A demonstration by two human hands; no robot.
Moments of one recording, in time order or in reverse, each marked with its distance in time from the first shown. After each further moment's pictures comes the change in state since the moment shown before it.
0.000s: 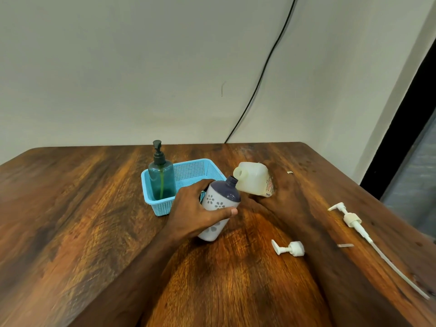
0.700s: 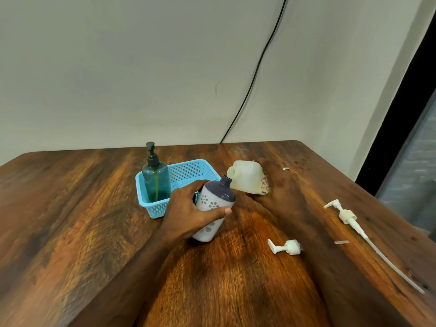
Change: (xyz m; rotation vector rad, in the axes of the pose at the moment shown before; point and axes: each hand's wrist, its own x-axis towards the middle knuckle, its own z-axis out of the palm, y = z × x) left_hand 0.001 0.000 -0.001 -0.050 -0.002 0.014; right_hand -0.003 -0.010 -0.007 -0.033 0.008 -0.005
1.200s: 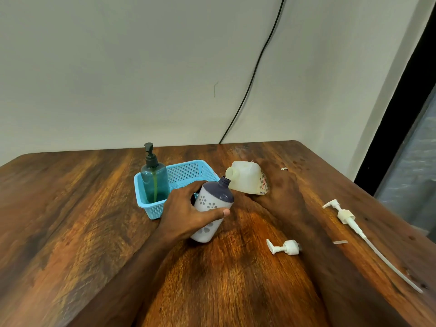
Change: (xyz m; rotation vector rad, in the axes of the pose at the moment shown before) left_hand -0.001 0.002 -0.003 0.057 -0.003 -0.007; right_hand 0.002 0.001 0.001 -0.037 0.016 -0.011
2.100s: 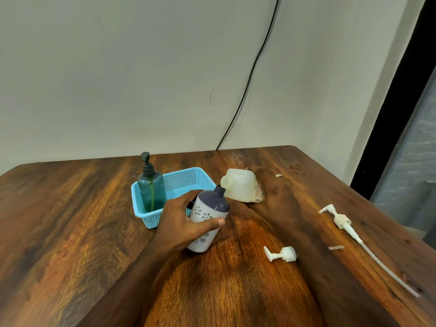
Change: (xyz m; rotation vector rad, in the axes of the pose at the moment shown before) left_hand -0.003 -0.001 -0.003 -0.048 -0.011 0.034; right_hand -0.001 0.002 -0.001 0.021 0.026 -0.083
